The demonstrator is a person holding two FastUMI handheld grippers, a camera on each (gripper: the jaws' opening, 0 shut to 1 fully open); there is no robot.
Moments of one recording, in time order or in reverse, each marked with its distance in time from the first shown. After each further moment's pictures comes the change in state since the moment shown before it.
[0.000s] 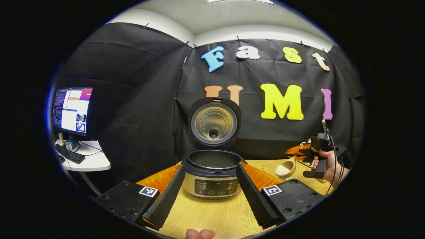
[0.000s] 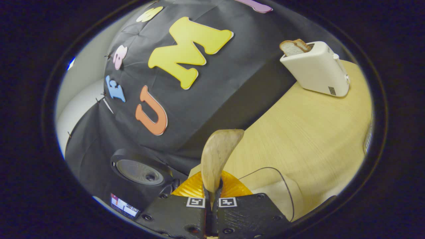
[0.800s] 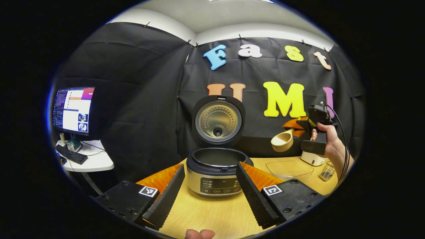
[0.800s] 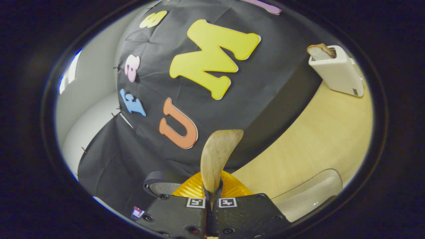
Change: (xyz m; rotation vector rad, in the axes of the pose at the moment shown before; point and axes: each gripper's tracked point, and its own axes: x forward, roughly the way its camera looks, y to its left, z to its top) left arm -0.003 0.020 -0.002 0.010 0.016 0.028; right arm 0.028 0.141 0.012 0.035 -0.029 0.167
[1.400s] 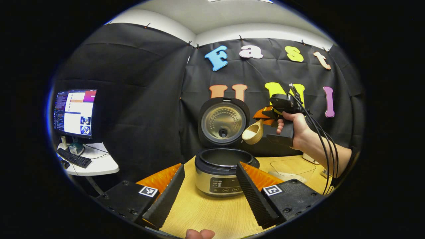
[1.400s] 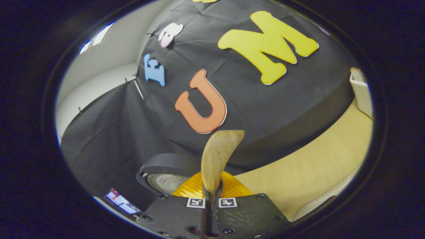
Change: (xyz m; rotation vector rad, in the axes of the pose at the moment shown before) left arm -0.008 0.024 0.003 0.007 -0.002 -0.001; right arm 0.089 0.092 -0.083 -0.310 0.030 0.001
